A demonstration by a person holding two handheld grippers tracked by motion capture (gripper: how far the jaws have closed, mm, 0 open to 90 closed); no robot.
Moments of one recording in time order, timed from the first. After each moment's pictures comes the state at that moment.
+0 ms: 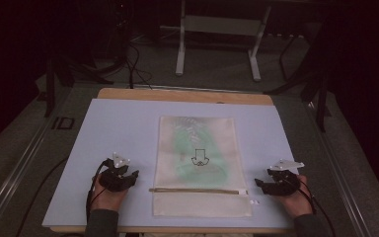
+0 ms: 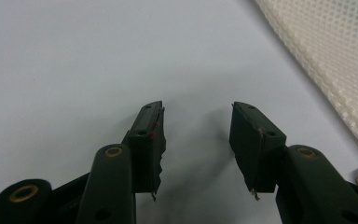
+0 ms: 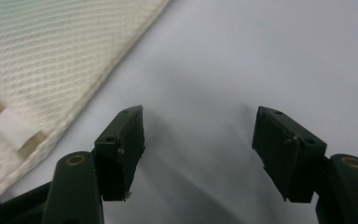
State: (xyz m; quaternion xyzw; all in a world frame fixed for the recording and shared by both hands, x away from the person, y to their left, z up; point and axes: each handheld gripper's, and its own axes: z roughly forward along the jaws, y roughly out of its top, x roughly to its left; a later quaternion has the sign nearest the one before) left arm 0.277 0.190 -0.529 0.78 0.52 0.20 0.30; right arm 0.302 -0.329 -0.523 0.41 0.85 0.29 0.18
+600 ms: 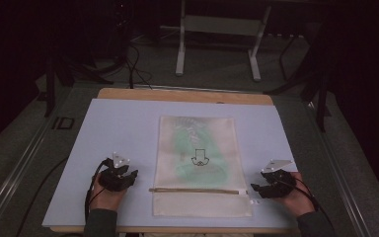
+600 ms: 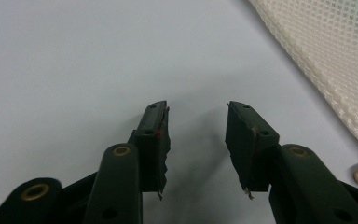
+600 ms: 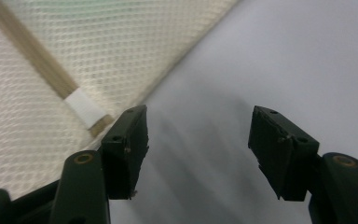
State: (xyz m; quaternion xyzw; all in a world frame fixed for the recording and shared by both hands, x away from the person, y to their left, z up) left arm 0.276 0.189 -0.527 0.78 0.51 0.20 0.30; right arm 0.296 -0.307 -0.504 0.34 0.90 0.25 0.15
